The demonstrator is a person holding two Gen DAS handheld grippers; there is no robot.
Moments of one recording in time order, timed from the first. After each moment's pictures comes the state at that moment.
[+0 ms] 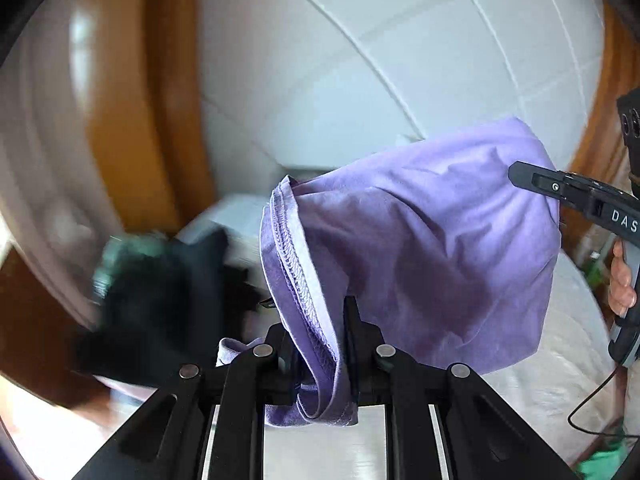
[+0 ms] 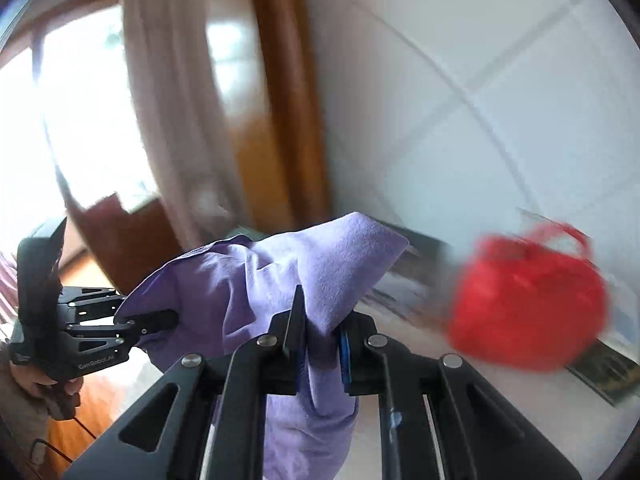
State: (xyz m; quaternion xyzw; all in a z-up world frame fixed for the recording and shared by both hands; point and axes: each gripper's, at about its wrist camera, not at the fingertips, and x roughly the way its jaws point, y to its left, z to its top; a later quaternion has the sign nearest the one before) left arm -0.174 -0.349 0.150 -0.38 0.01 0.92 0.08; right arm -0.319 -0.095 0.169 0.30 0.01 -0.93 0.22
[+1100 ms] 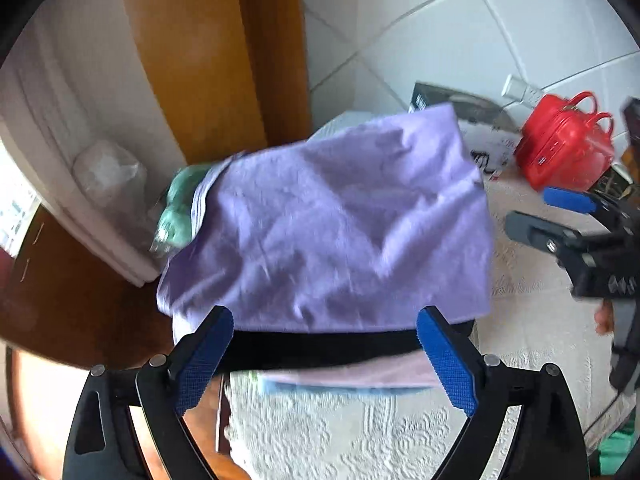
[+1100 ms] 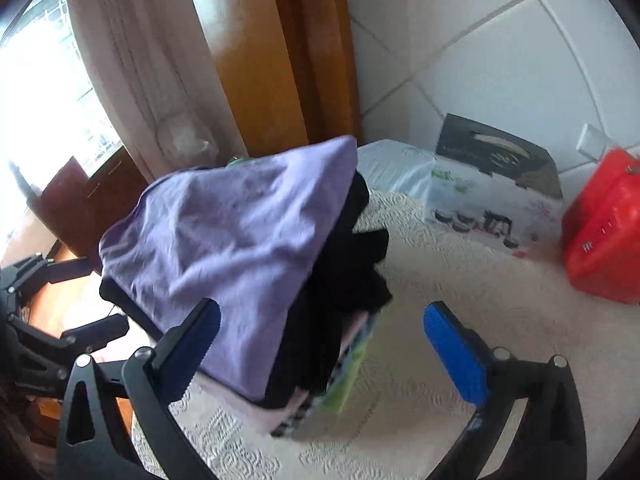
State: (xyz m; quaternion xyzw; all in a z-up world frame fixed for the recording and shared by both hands) left arm -0.223 -0.513 0.038 -0.51 0.03 0.86 0.01; right arm -0.403 -0.286 0.000 0.44 0.00 -0.88 0.15
